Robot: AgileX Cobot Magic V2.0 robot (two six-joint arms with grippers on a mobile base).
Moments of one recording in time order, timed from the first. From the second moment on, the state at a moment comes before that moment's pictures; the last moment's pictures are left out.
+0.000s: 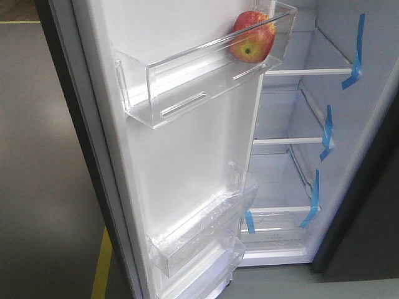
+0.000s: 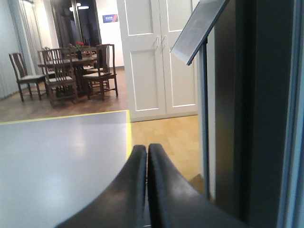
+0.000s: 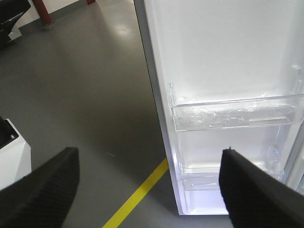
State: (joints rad) left arm -0.02 -0.01 0.03 0.03 0.02 -0.03; right arm 0.31 0.14 -0.43 0.61 0.92 -0.44
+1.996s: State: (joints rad) left arm -0.02 1.42 -1.01 0.03 0.67 -0.04; right arm 0.31 0.14 -0.43 0.61 0.92 -0.44
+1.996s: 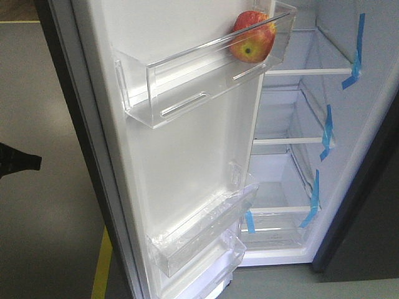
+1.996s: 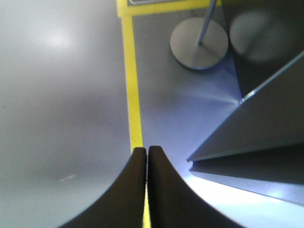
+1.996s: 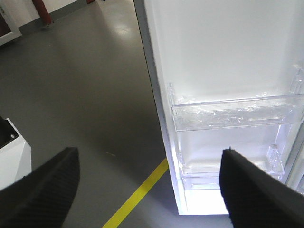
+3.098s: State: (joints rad) left arm -0.02 1.95 -1.62 -0.74 0.93 0.49; right arm 0.31 0.14 -0.43 0.61 0.92 -0.44
